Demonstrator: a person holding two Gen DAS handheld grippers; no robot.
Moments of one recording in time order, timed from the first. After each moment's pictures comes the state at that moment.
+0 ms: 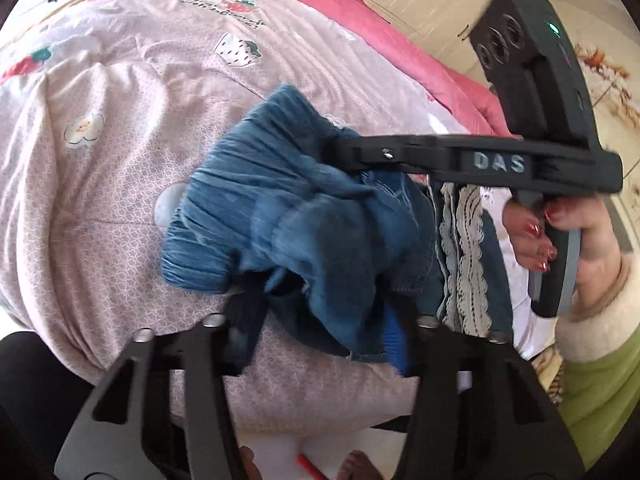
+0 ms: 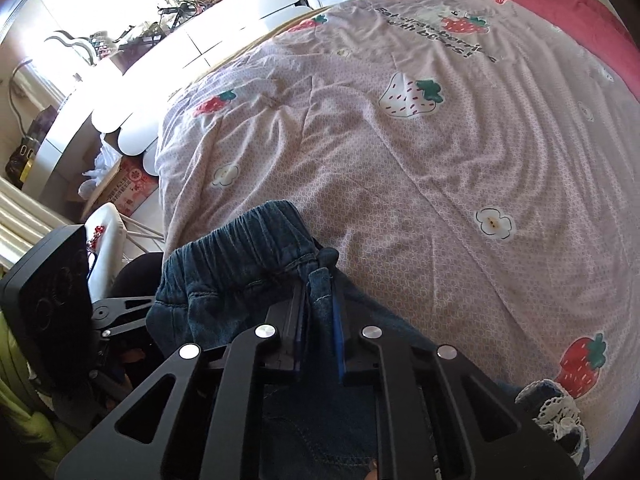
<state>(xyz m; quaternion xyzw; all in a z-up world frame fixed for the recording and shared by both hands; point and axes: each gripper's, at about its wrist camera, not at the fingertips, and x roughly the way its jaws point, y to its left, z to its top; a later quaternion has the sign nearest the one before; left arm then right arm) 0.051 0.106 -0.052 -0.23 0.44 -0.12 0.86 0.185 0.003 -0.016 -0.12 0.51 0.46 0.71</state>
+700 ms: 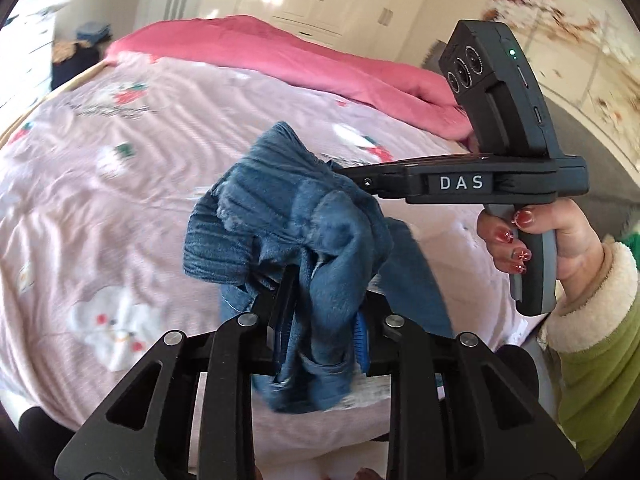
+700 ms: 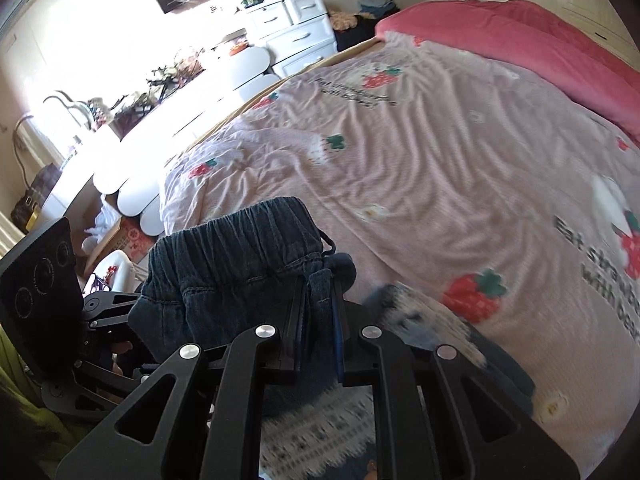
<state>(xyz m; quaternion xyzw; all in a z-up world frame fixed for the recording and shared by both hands) 0.064 -0.017 0.028 -0.09 0.38 -0.20 0.90 0.175 -0.158 0.038 -0.03 0.45 0.42 0.79</state>
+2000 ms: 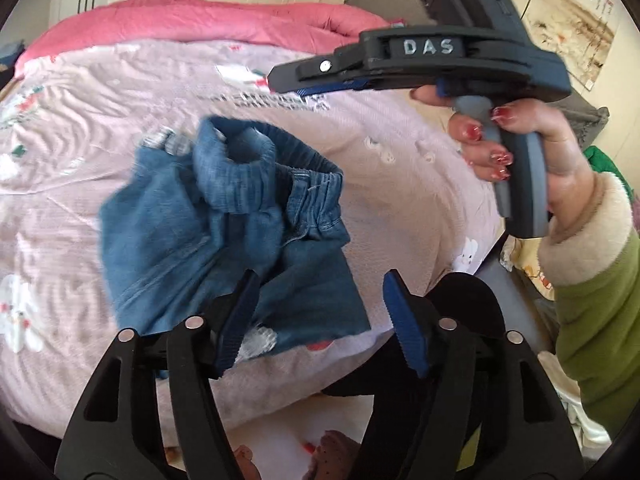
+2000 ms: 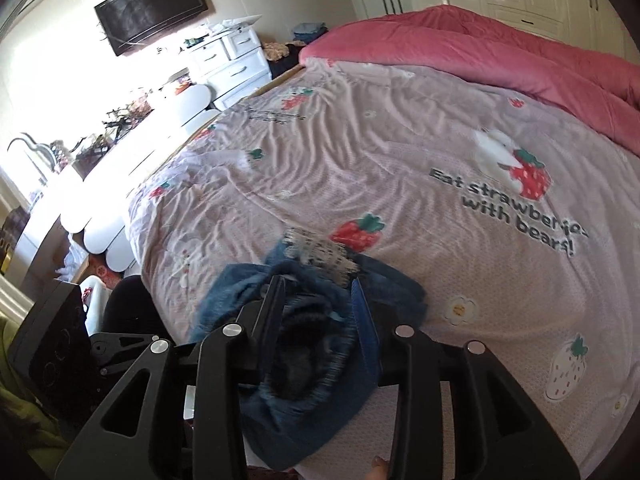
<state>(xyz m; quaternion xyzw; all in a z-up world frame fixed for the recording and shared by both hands) 0.019 -0.105 0.006 -0.02 0.42 -0.32 0.85 0.133 -0.256 0.054 0.00 0.43 0.35 0.84</state>
